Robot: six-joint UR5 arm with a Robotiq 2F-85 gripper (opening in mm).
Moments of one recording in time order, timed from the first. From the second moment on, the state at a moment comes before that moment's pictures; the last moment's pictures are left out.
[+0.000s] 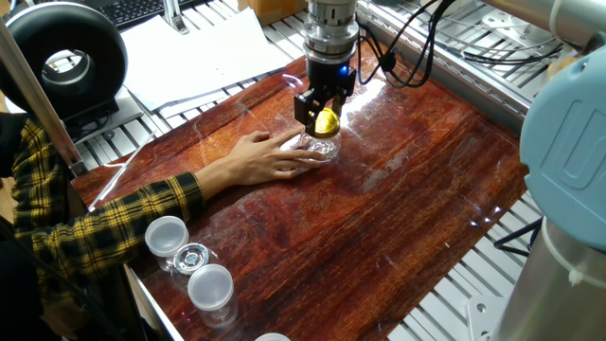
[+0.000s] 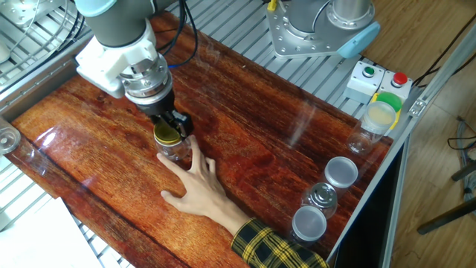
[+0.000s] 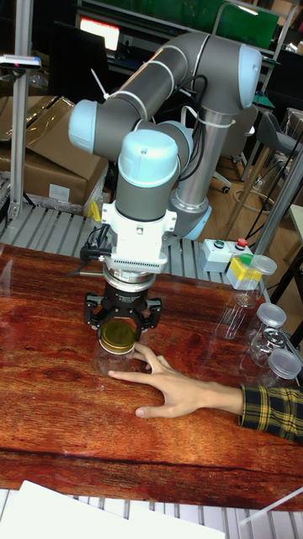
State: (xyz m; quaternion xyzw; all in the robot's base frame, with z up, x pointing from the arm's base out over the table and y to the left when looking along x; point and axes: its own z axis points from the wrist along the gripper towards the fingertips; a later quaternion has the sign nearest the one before) arm 0.551 -0.024 0.072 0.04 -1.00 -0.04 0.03
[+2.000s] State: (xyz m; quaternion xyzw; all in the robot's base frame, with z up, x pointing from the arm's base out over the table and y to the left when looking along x) arm 0.561 -0.020 0.073 0.40 -0.92 -0.01 -0.01
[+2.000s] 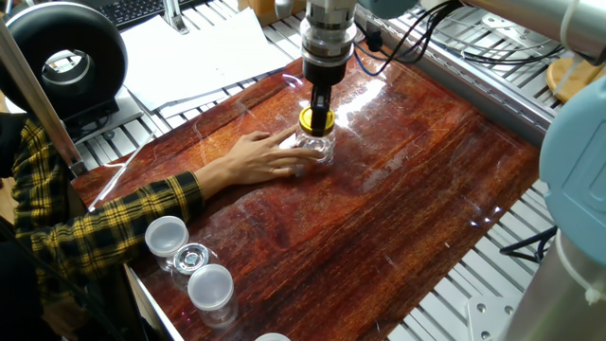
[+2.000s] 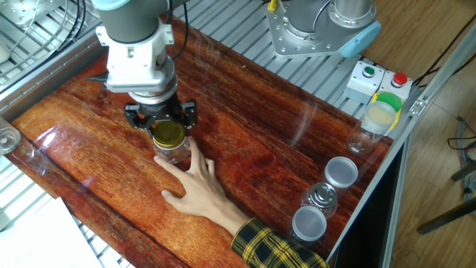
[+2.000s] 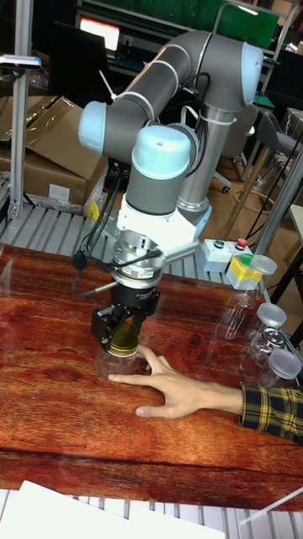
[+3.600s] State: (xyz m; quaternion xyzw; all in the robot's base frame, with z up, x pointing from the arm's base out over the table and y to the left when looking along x) arm 0.594 -0.027 0.073 0.62 -0.78 0.06 -0.05
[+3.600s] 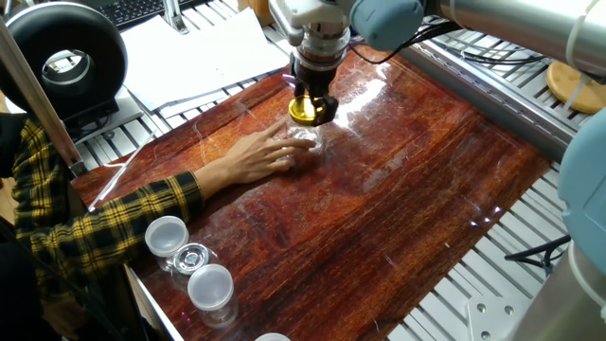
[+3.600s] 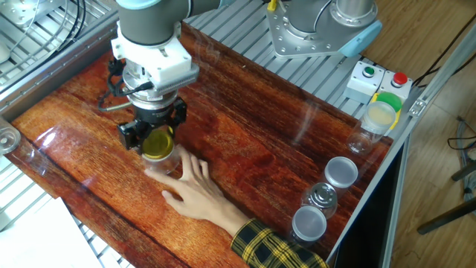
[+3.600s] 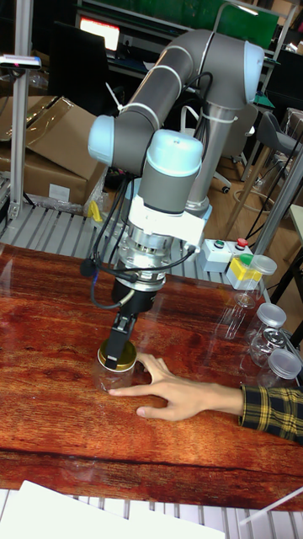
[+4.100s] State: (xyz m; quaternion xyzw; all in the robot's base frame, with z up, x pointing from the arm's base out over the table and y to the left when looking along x) arm 0.583 -0.029 0.067 0.54 -0.84 0.04 -0.03
